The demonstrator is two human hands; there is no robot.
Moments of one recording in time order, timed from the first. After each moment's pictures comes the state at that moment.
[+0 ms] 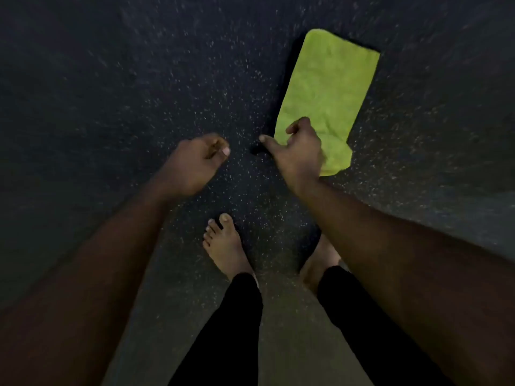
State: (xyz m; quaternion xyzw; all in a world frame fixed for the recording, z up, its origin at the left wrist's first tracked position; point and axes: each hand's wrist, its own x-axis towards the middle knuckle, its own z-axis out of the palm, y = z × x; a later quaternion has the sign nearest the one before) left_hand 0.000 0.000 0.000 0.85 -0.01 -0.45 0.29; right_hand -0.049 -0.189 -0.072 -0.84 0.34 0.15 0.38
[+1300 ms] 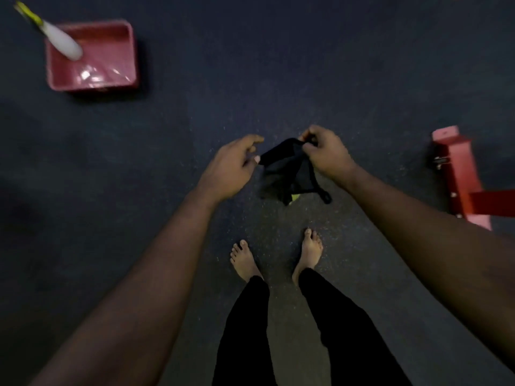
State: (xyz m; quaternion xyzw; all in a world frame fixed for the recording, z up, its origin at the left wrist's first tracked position) left_hand 0.050 -0.033 0.386 0.88 -0.18 -0.27 0.35; right_hand 0.015 -0.260 0.372 -0.86 0.18 0.17 0.45
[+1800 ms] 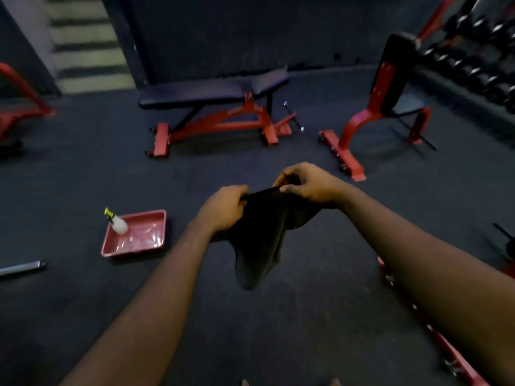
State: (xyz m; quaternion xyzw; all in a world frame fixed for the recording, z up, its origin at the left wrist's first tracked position) left_hand 0.102 -0.046 0.737 0.92 -0.32 -0.08 0.22; right_hand 0.039 -0.271 0.788 -0.94 -0.04 0.06 0.34
